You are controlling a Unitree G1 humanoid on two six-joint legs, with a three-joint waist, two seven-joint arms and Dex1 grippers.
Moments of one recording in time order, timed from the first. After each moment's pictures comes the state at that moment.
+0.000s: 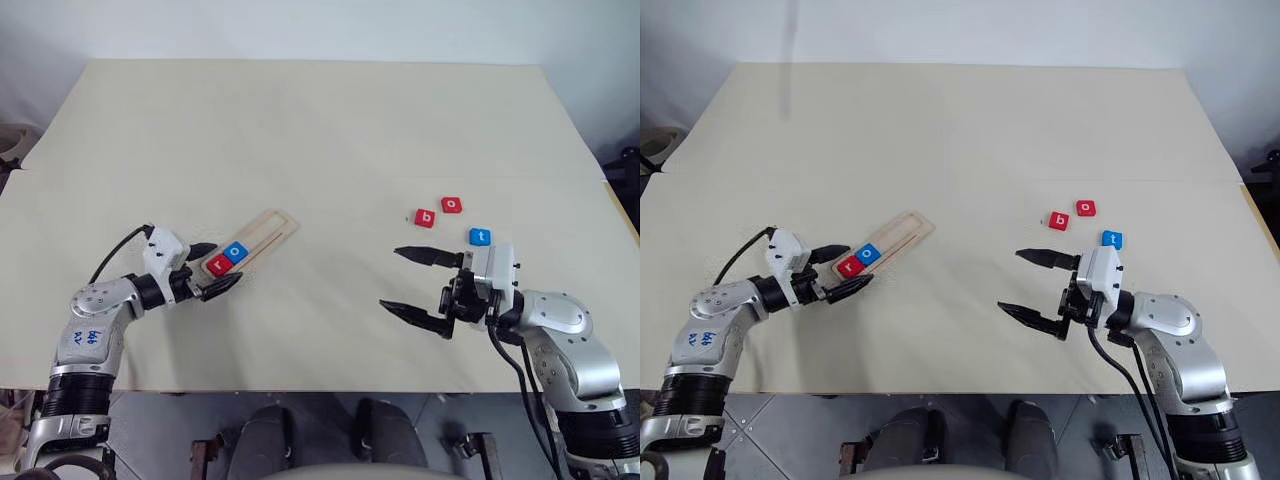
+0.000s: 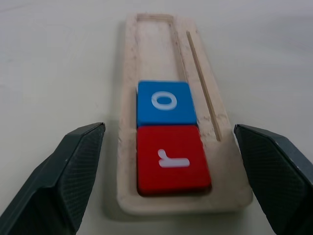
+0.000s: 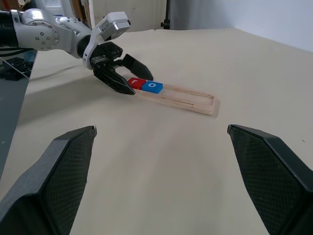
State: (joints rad) left arm -0.26 0.65 0.13 0.21 -0.31 0.19 -0.87; right arm -0.11 -0.59 -0.06 -0.28 0.54 0.14 1.07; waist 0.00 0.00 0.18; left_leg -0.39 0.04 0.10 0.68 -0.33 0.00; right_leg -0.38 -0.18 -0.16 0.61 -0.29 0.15
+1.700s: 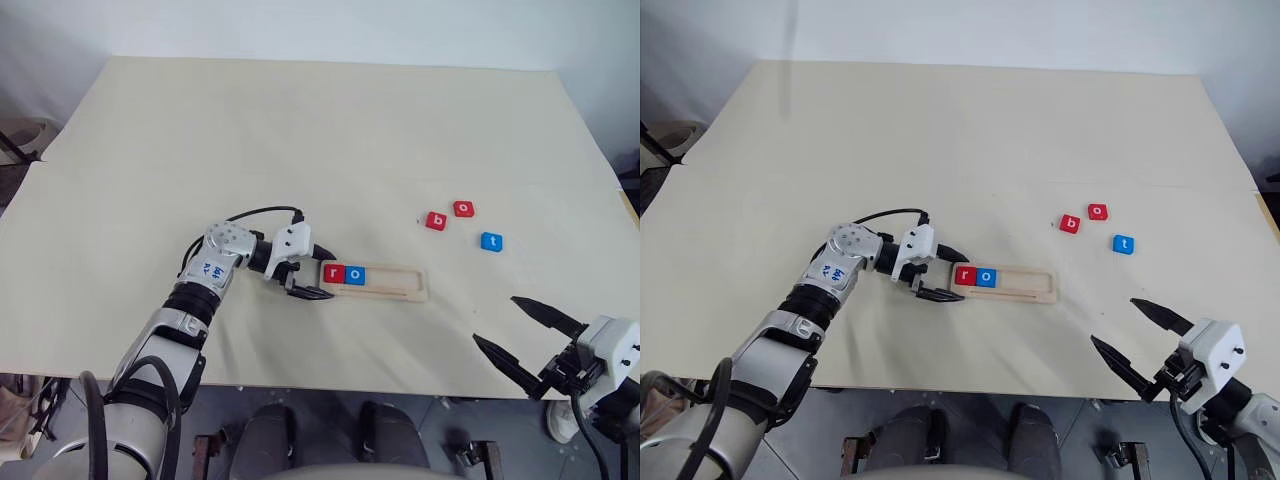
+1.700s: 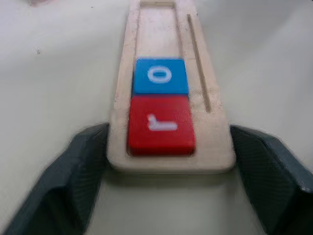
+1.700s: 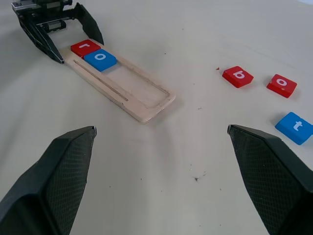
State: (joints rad) left arm -0.84 0.35 -0.28 0.79 -0.07 -0.19 -1.28; right arm 0.53 -0.58 -0.52 -0.49 0.54 0.09 0.90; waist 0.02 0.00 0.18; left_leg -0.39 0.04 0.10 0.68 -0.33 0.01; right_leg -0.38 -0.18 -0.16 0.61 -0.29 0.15
